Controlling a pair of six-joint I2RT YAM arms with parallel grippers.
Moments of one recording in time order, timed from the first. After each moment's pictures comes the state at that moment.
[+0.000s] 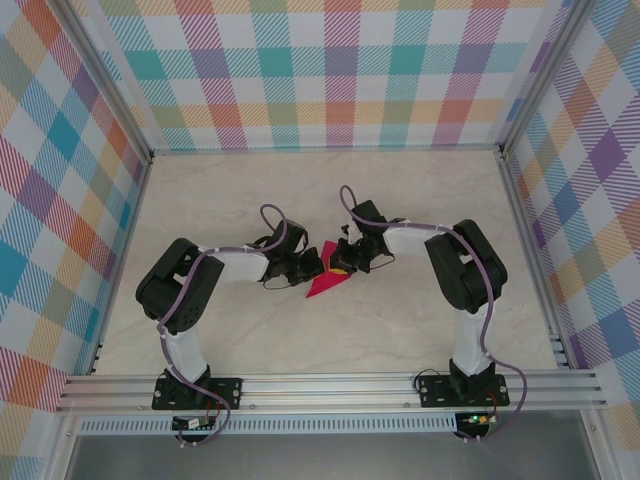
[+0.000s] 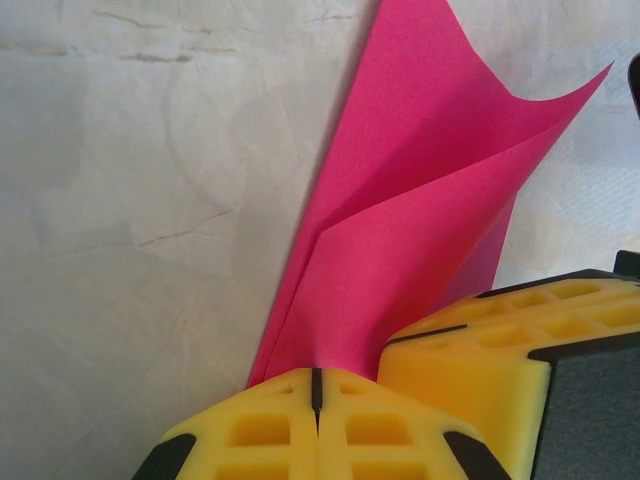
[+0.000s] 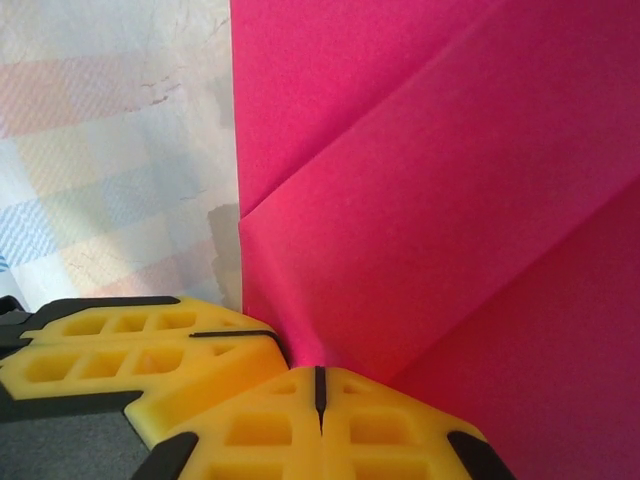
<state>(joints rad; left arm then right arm) -0.58 1.84 0.91 0.00 0.36 -0.91 0.55 1.98 1.16 -0.33 -0.62 0.71</state>
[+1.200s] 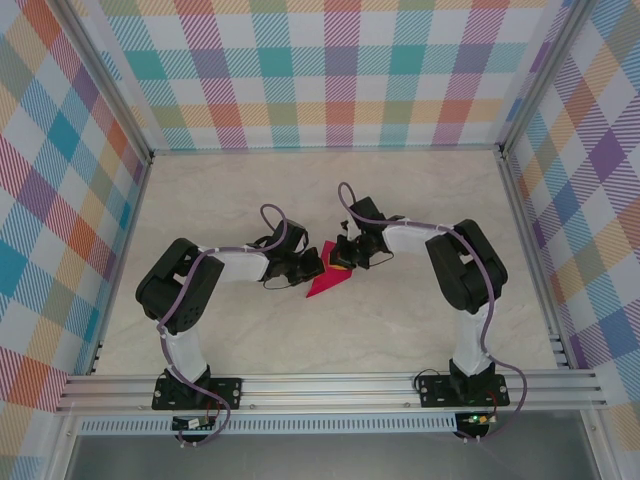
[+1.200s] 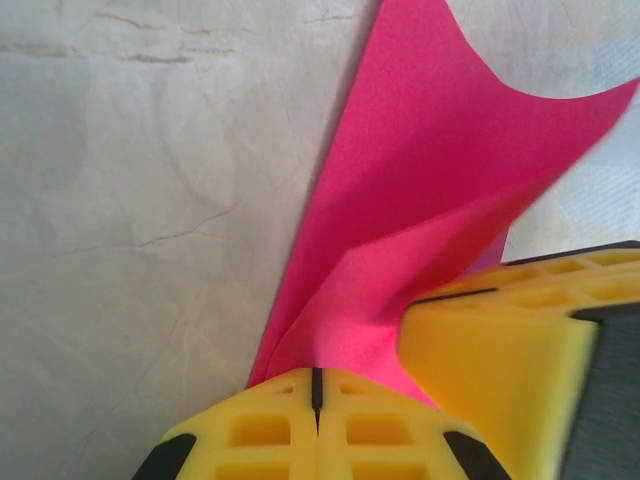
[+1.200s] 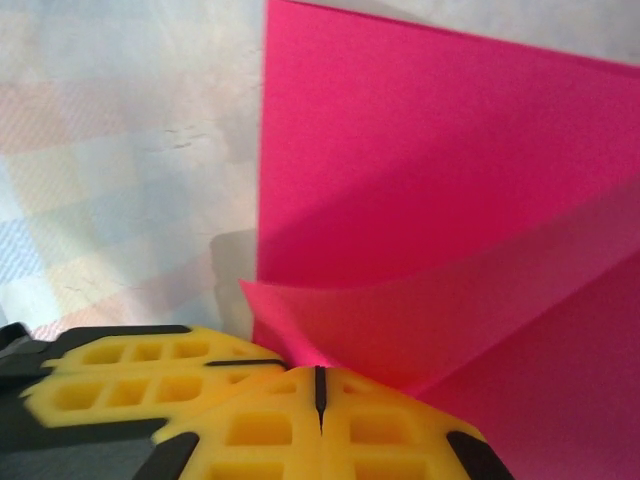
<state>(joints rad) -0.58 1.84 0.91 -0.02 0.36 -0.90 0.54 1.98 1.19 -0.34 -0.56 0.70</state>
